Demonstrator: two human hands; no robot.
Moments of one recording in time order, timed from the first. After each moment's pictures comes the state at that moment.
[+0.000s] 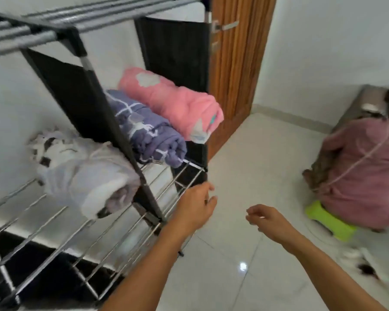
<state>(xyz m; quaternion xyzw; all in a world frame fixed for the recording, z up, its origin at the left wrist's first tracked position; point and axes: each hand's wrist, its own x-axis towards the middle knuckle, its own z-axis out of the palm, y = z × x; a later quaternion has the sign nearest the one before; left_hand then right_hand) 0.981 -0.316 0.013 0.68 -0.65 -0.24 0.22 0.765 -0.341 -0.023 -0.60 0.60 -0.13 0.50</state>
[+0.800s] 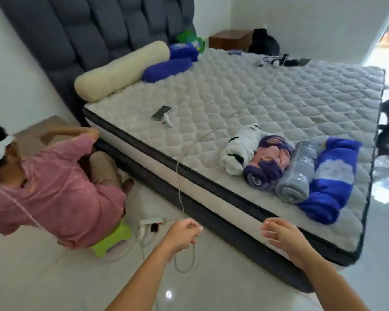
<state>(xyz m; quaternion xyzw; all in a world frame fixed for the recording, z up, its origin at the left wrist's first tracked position) 0.321 -0.171 -0.054 0.25 -0.79 -0.53 -0.21 0.257 0.096 -0.067 0.18 0.73 -0.61 0.26</state>
